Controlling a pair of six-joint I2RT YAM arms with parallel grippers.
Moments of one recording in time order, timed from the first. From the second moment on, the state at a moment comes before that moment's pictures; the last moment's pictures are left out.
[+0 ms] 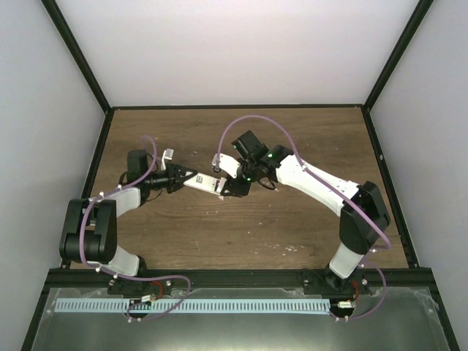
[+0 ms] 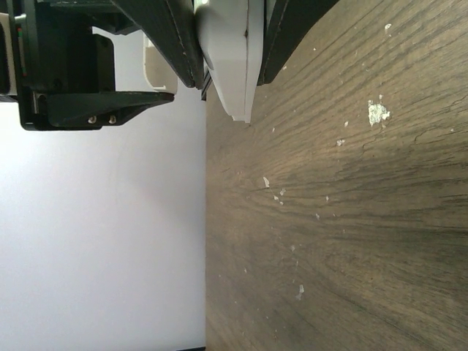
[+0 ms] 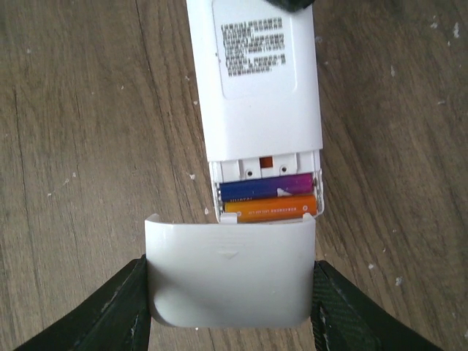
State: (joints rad) left arm -0.04 1.51 0.62 0.31 1.11 -0.94; right arm 0.77 1.68 1.39 -0.72 -0.34 -0.44
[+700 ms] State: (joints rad) left arm -0.04 1.51 0.61 0.36 1.16 -0.94; right arm 0.79 1.73 1.42 -0.69 -0.25 -0.48
